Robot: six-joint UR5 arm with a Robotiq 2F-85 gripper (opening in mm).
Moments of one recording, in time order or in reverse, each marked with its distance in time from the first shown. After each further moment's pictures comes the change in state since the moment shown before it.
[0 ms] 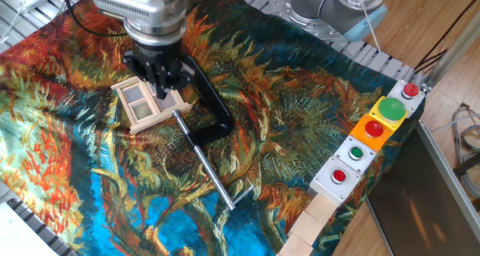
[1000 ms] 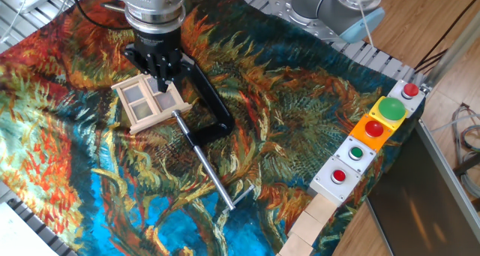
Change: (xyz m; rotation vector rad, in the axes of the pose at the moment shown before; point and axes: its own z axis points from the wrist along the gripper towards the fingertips) arm 0.024 -0.006 0.006 -0.015 0.001 0.004
